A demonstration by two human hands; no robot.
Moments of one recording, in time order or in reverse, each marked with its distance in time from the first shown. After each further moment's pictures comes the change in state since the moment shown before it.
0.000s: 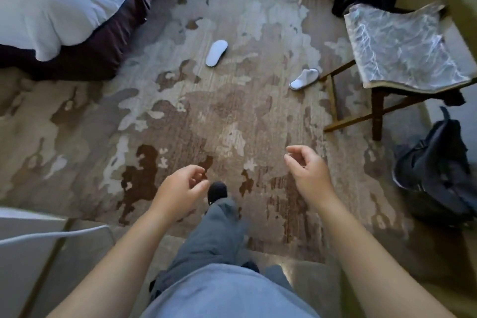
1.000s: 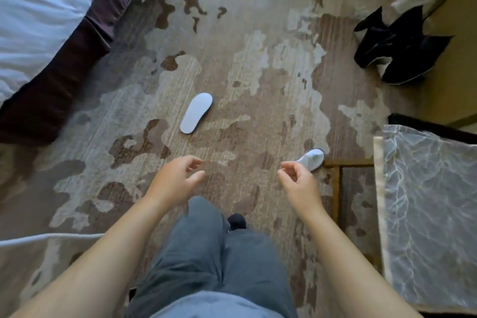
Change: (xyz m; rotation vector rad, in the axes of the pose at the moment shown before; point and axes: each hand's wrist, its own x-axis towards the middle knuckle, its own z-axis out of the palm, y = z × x) left_hand 0.705 0.205 -0.097 0.006 -0.051 -0.081; right_hand 0.721 -0.071 -0.023 -0.038 -0.156 0.252
